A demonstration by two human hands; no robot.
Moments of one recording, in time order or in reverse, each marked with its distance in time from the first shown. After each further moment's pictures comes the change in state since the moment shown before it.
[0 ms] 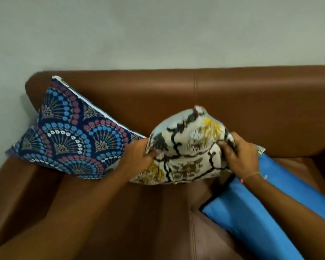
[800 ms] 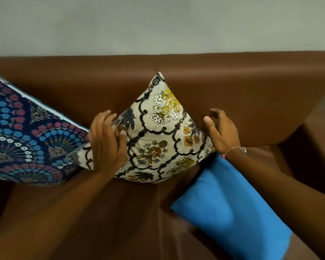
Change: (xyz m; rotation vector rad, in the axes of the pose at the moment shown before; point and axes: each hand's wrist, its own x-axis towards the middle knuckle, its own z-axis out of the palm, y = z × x) left_hand 0.036 0.015 0.079 0.210 0.609 0.149; right_hand 0.049 0.110 -0.017 0.011 -0.057 0.124
